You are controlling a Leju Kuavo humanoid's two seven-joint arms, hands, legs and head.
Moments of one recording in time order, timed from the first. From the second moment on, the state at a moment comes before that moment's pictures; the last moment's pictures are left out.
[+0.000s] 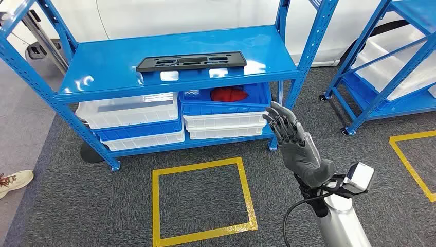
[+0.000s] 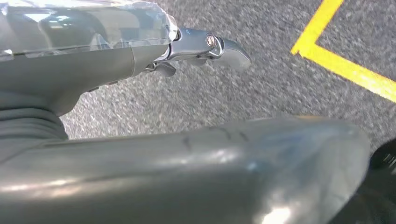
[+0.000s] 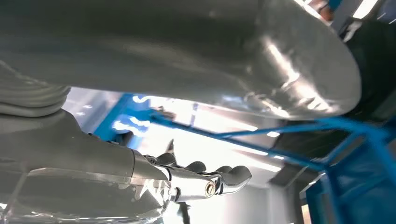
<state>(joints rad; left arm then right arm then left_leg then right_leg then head) -0.02 0.18 -0.49 -0.18 -0.38 0.18 -0.37 -0.18 -0.17 0.11 -1.72 -0.14 0.56 -0.64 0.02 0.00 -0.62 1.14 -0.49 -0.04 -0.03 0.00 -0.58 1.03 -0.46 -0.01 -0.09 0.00</state>
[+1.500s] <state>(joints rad) -0.04 0.20 -0.47 -0.14 -0.40 0.18 -0.43 -0.26 -0.21 0.21 -1.81 -0.19 0.59 -0.68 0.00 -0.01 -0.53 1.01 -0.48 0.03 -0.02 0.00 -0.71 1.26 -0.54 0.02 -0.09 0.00</state>
